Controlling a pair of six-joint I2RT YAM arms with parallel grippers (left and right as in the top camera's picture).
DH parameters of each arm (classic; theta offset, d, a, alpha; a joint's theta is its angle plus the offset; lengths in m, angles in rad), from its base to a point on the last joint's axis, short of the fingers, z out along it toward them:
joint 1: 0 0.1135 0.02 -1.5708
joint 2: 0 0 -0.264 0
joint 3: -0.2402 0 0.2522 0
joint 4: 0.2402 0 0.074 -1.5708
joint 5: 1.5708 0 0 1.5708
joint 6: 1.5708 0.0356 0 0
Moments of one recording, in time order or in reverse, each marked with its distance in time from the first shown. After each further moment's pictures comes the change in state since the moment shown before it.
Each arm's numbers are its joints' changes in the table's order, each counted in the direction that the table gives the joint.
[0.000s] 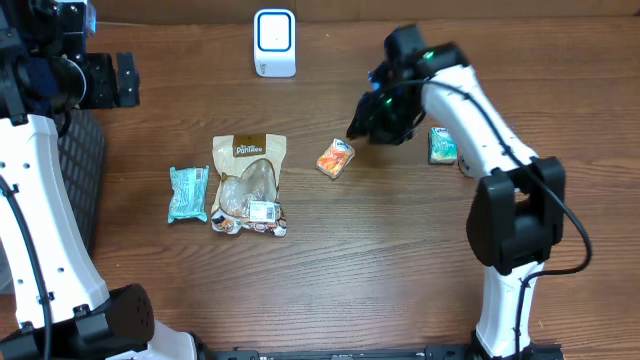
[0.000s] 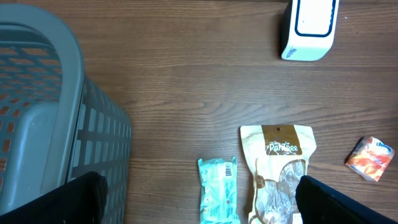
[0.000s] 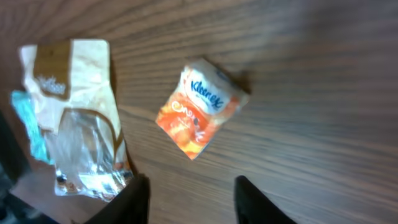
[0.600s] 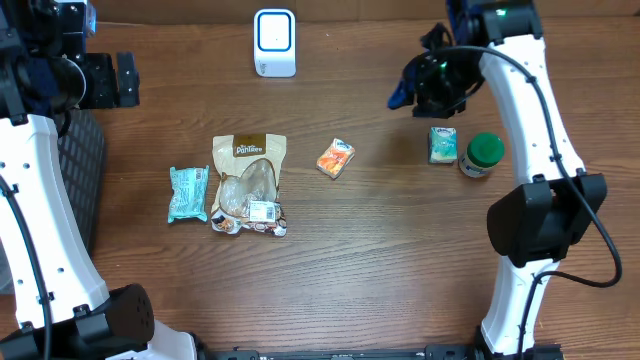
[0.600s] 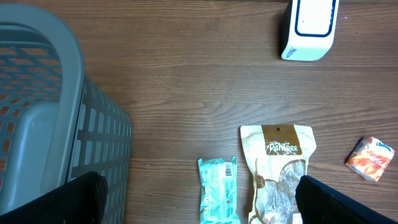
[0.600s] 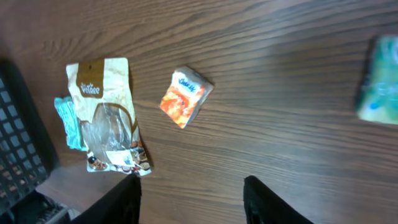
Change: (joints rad) left arm 0.000 0.000 0.000 0.000 0.000 0.000; right arm -0.159 0.008 -0.375 0.386 -0.006 -0.118
